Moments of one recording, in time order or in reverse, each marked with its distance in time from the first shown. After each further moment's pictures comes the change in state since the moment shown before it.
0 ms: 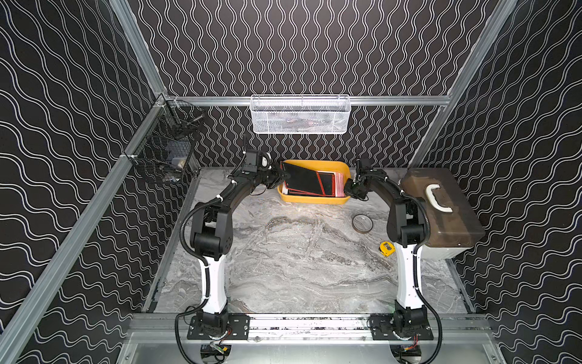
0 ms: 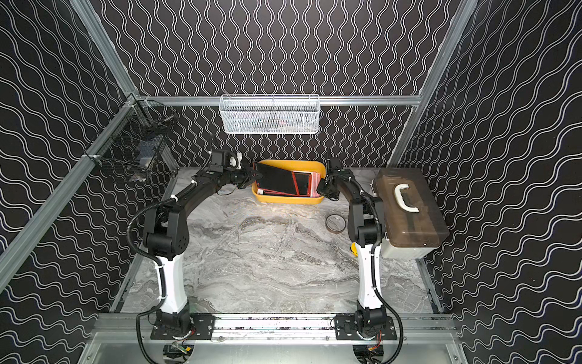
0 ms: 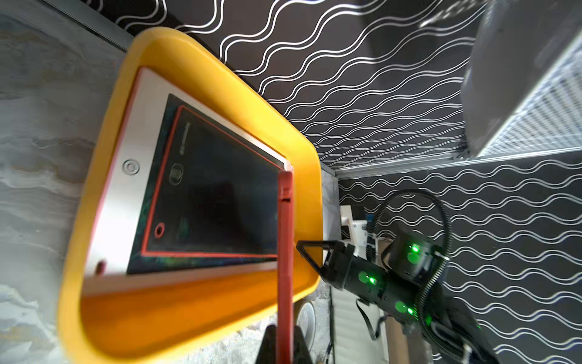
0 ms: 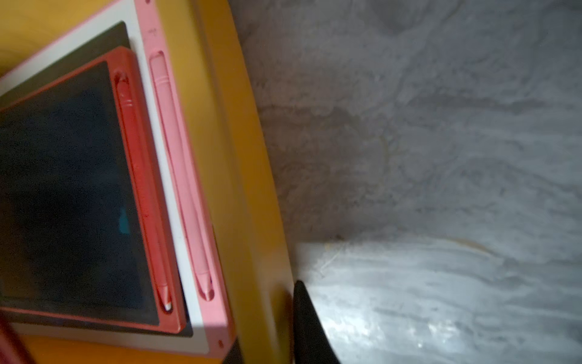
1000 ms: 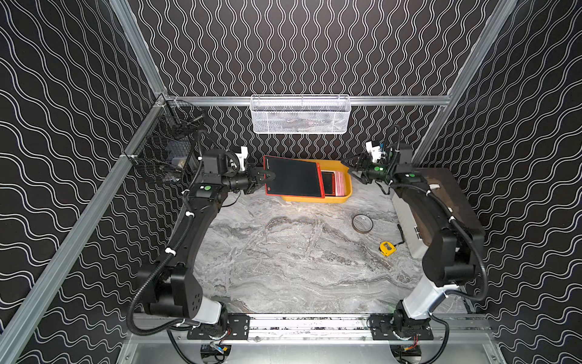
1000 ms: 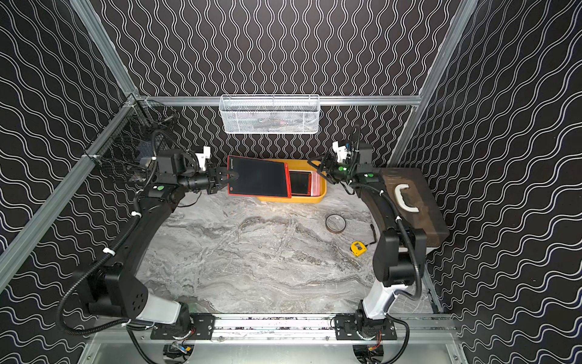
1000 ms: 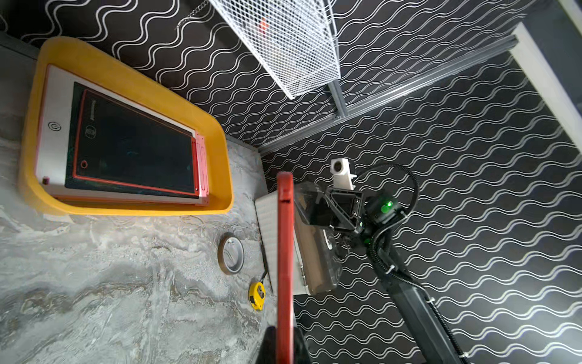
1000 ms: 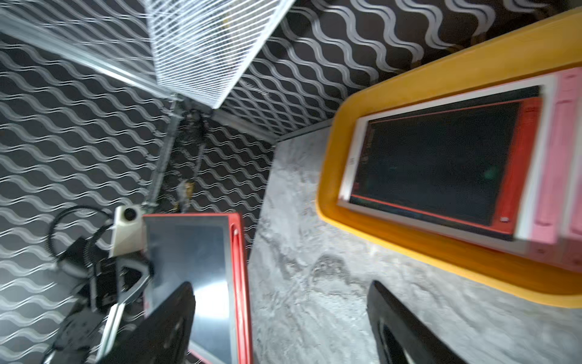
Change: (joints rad) left arm 0.119 -0.635 -0.350 -0.073 0.280 0.043; right arm -0.066 -0.684 -0.558 0.599 -0.793 0.268
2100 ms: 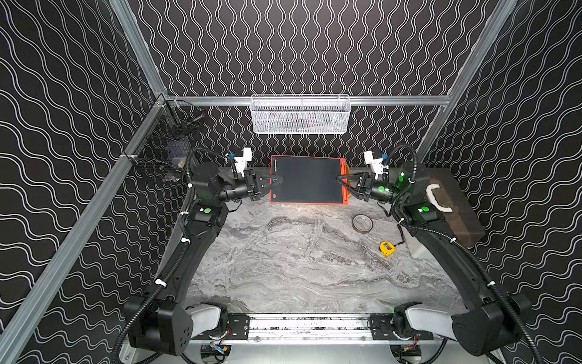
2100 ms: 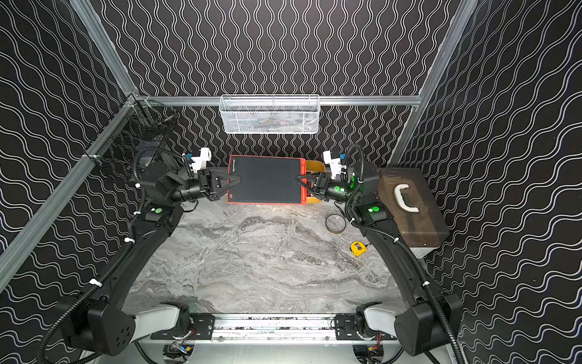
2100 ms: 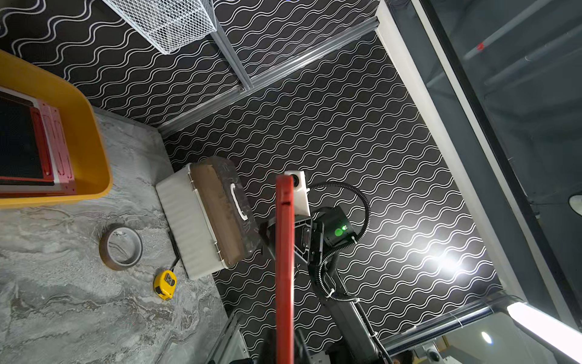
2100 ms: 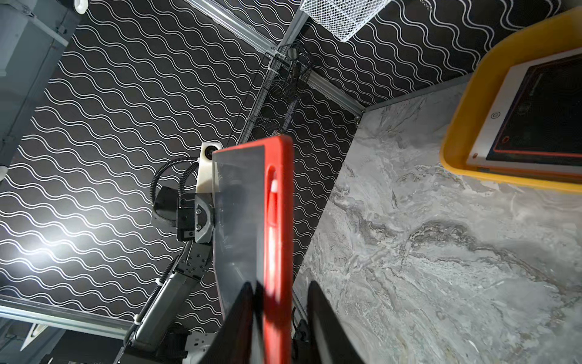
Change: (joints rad) left arm -0.081 -0.195 -0.232 0.551 0.164 -0.432; right arm 0.188 -0.460 -0.286 0.108 0.042 0.200
